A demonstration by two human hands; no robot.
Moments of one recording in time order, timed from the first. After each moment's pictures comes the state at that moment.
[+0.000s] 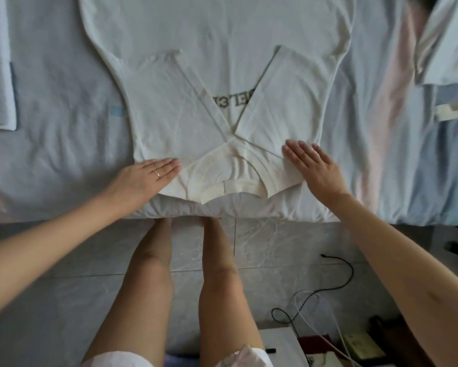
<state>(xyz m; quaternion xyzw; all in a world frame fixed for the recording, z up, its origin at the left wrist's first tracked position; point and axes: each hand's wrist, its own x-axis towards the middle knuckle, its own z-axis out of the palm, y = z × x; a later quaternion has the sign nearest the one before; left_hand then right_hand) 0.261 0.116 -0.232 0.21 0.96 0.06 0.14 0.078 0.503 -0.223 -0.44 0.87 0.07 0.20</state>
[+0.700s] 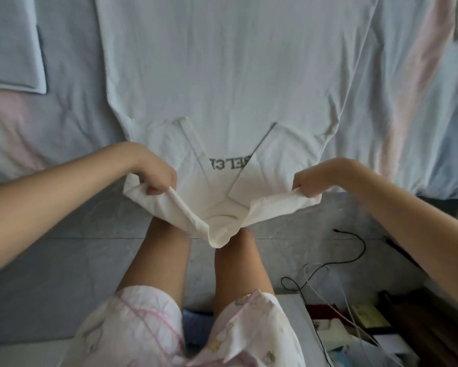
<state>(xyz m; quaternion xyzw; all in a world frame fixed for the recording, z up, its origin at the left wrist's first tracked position) 0.226 0.139 -0.155 0.08 0.58 0.16 0.79 0.116 0.421 -0.143 -0.31 0.56 0.21 0.74</state>
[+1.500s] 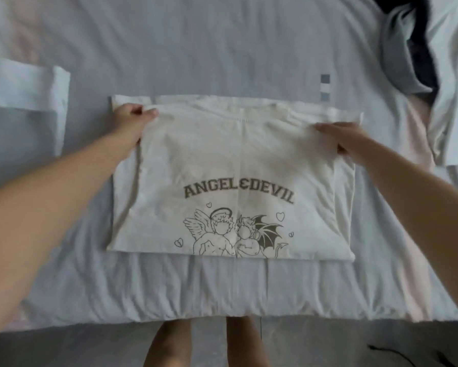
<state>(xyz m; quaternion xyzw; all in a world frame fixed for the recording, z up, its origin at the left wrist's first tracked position) 0.004 -0.020 -0.247 -0.43 0.74 0.52 0.03 -0.139 0.368 -0.206 0.18 0.85 -0.38 0.31</state>
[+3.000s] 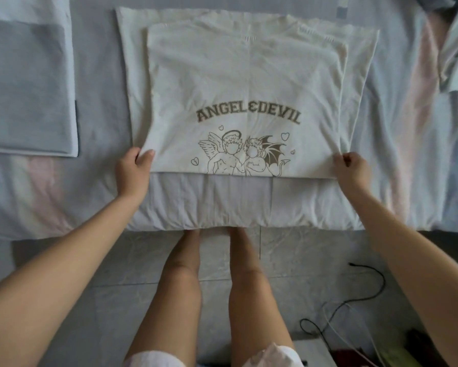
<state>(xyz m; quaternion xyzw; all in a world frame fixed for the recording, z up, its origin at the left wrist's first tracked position) 0.237 0.057 -0.219 -0.43 0.81 0.39 0.05 0.069 0.456 -0.204 0.18 0.93 -0.21 0.25</state>
